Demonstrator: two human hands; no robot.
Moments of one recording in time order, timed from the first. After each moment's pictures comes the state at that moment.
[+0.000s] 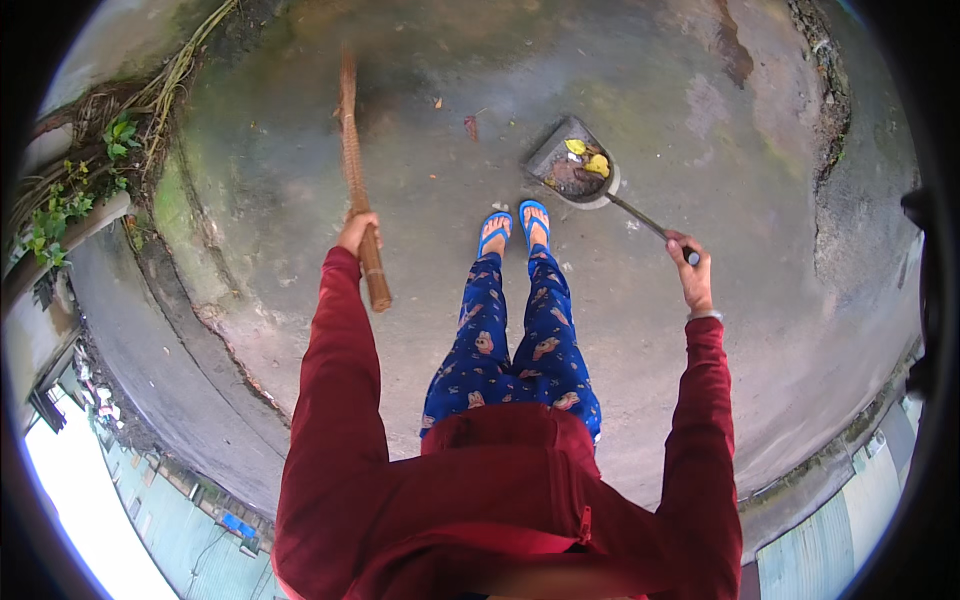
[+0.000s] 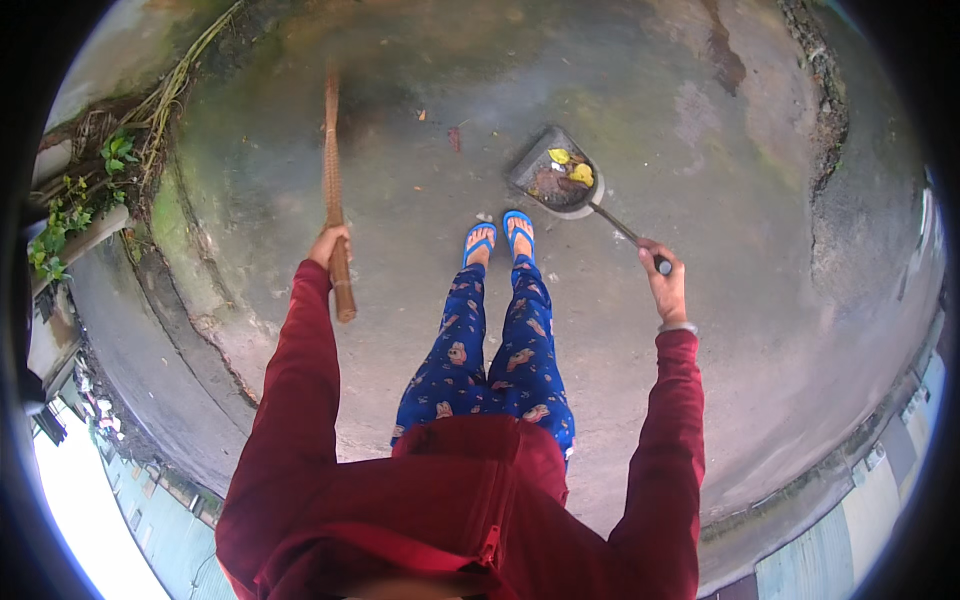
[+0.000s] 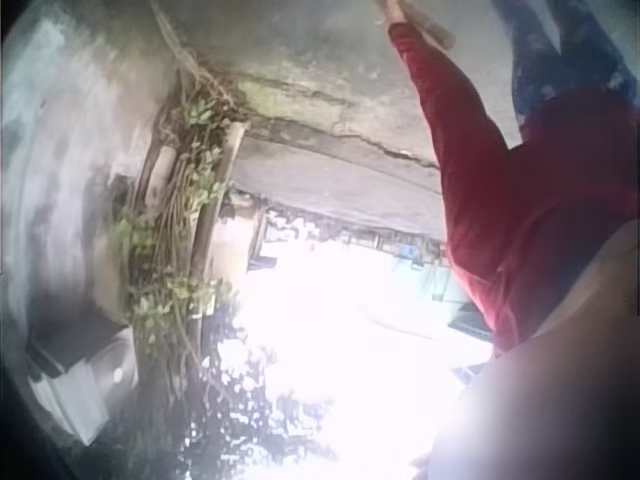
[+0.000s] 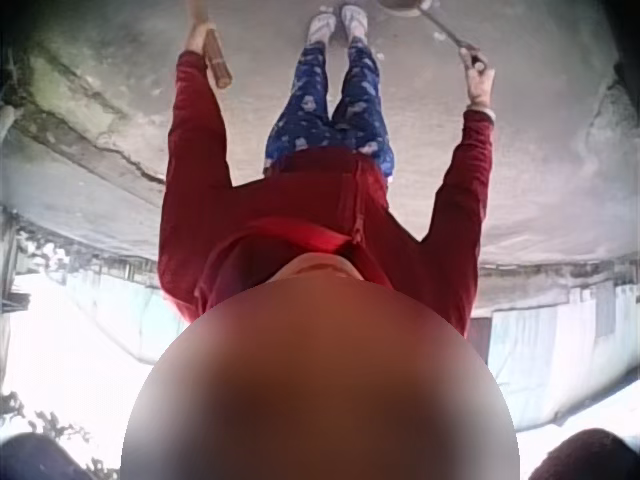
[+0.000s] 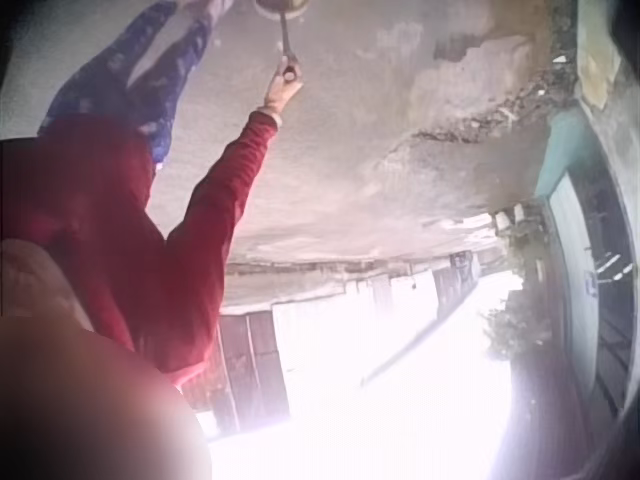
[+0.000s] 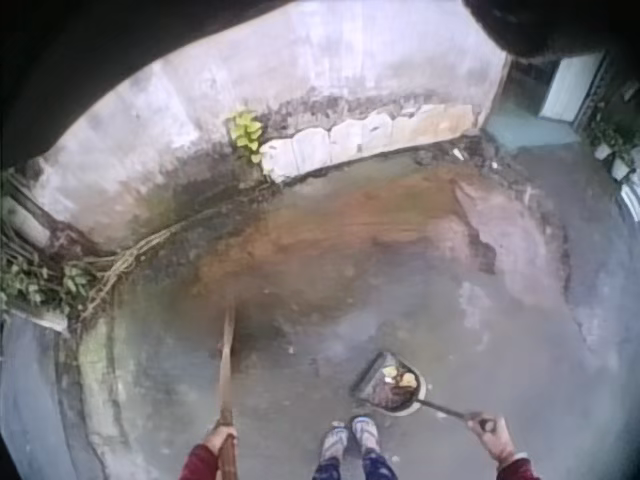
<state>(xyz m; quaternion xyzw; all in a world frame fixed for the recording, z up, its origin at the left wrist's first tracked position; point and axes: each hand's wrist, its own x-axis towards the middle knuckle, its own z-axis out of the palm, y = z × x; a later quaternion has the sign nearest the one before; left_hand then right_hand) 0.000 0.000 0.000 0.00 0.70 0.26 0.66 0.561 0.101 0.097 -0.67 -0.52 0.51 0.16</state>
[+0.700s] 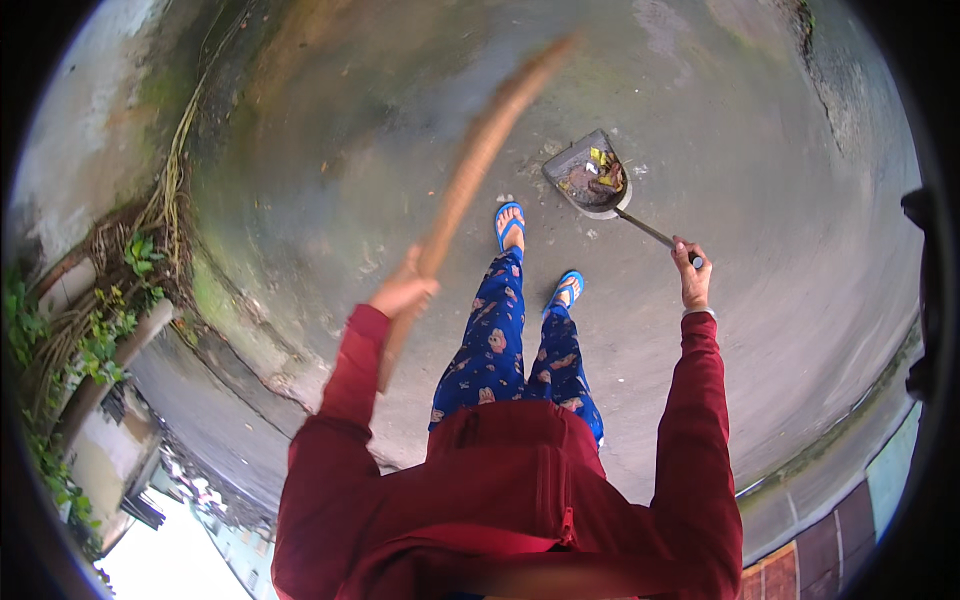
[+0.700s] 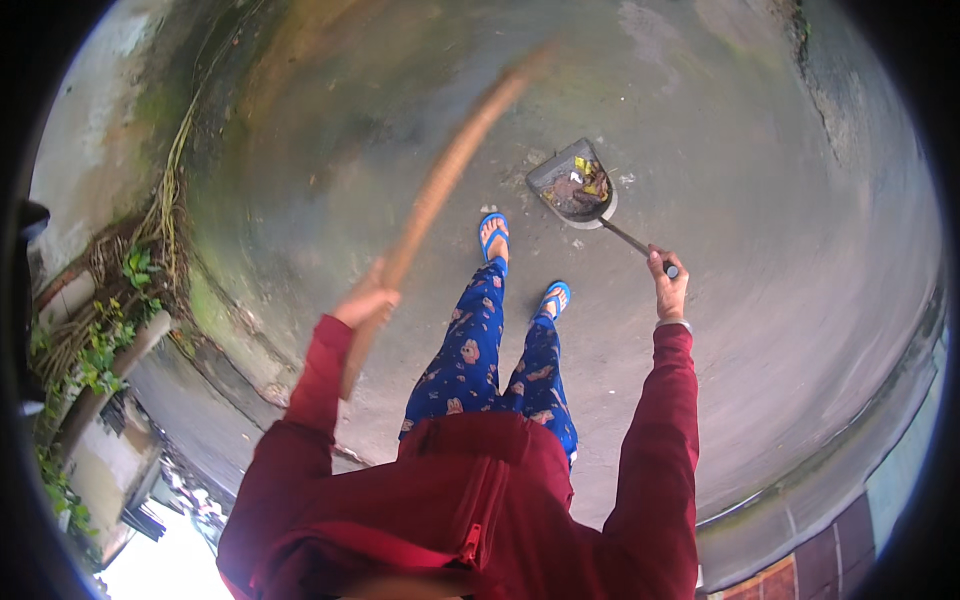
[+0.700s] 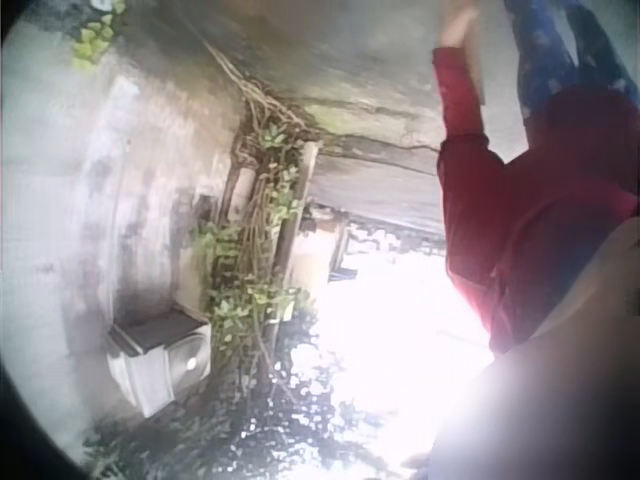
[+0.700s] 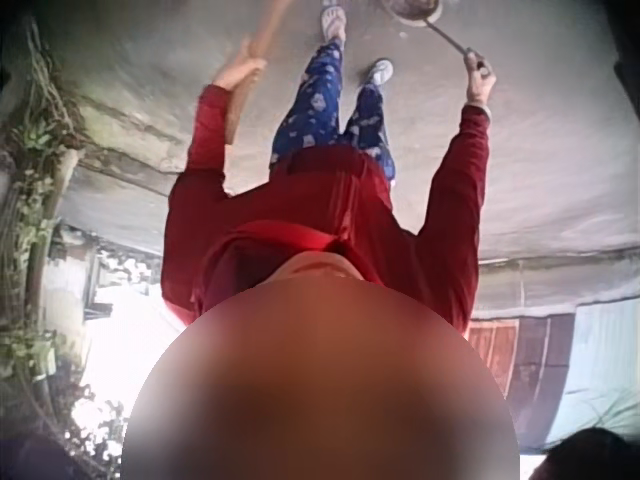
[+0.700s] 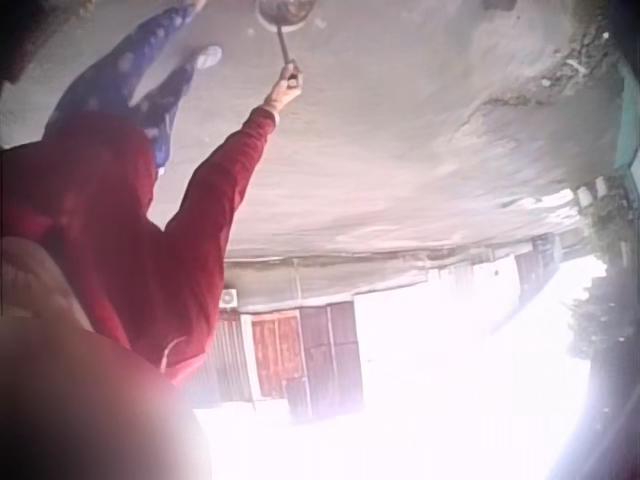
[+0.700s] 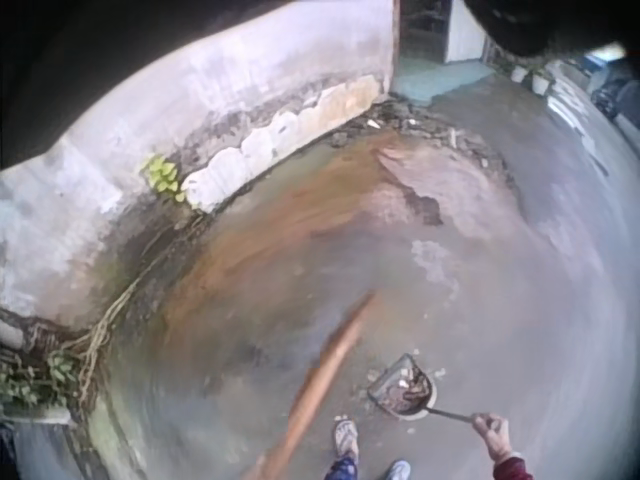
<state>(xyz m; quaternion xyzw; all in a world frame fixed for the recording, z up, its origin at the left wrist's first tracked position) 0.099 0.040 0.125 0.29 0.62 -0.06 0.73 0.583 -0.049 0.061 -0.77 -0.25 0.47 0.35</state>
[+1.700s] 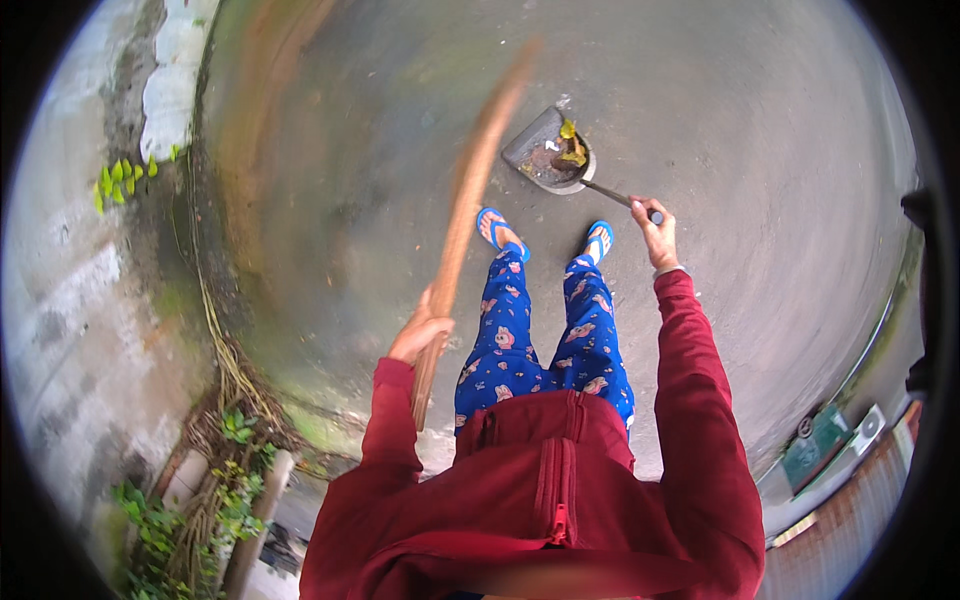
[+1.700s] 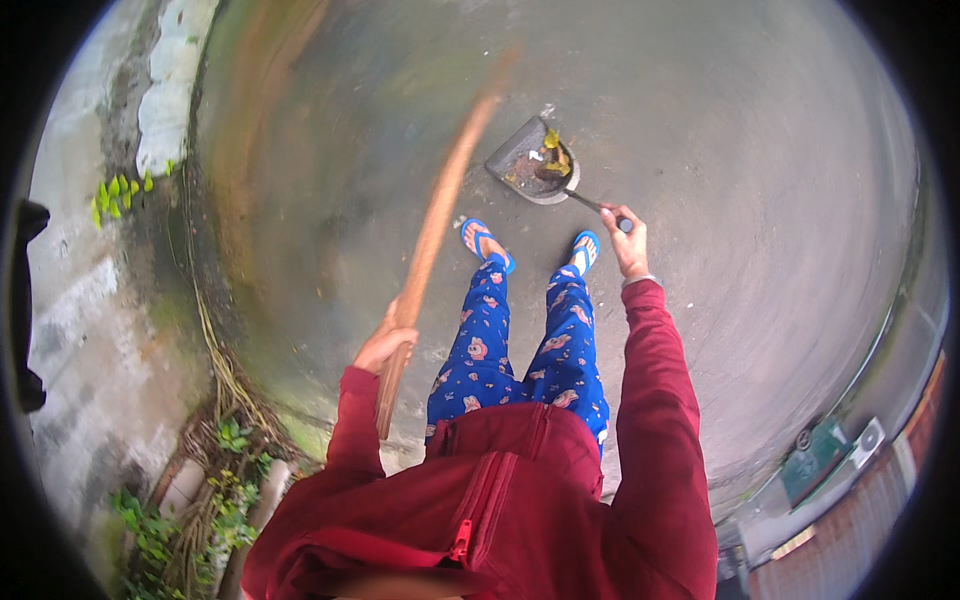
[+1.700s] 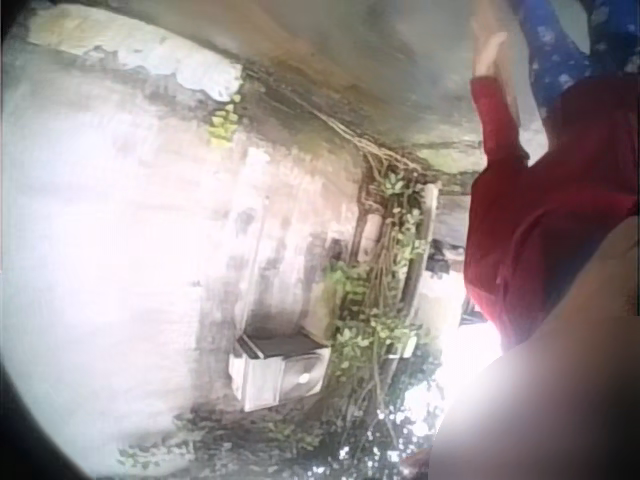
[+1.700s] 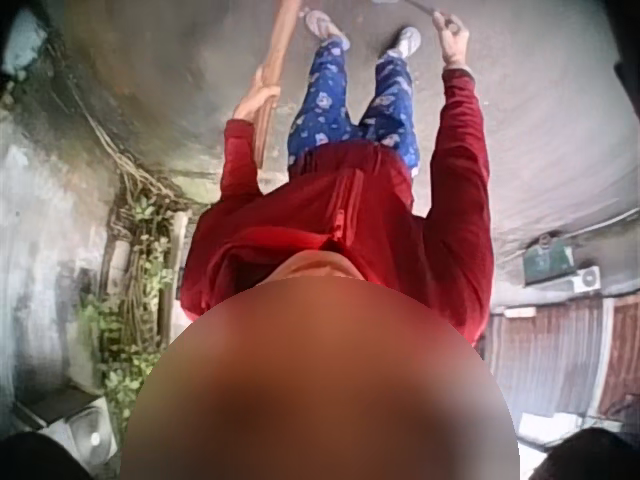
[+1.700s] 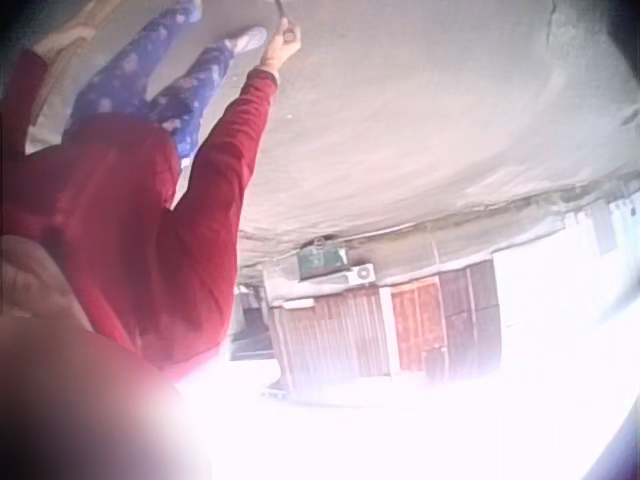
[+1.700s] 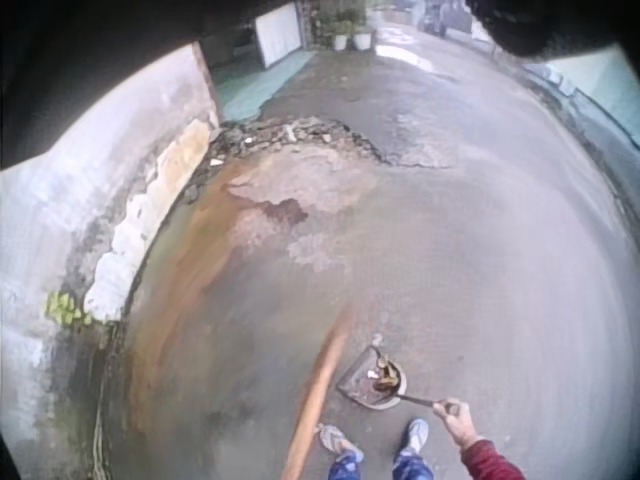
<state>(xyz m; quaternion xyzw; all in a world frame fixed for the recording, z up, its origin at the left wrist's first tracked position) 0.160 0.094 0.146 0.32 0.55 -0.21 0.74 0.530 -0.097 0.067 -0.82 -0.13 0.35 0.43</state>
